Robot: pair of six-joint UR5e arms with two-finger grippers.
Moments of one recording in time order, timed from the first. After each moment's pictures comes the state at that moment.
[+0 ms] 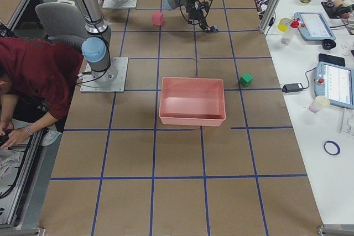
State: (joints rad) left arm -1.96 -2.26 -1.85 0.05 1.65 -0.34; right arm 1.62 -1.51 1.60 -1.59 -1.59 -0.01
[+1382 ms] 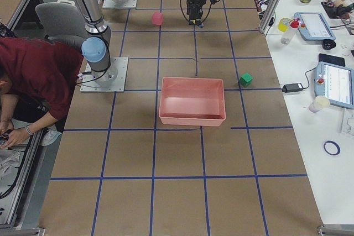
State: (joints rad) left arm -1.87 -2.11 -1.49 -1.23 1.28 -0.44; right arm 1.62 -1.51 1.59 -1.59 -1.67 -0.02
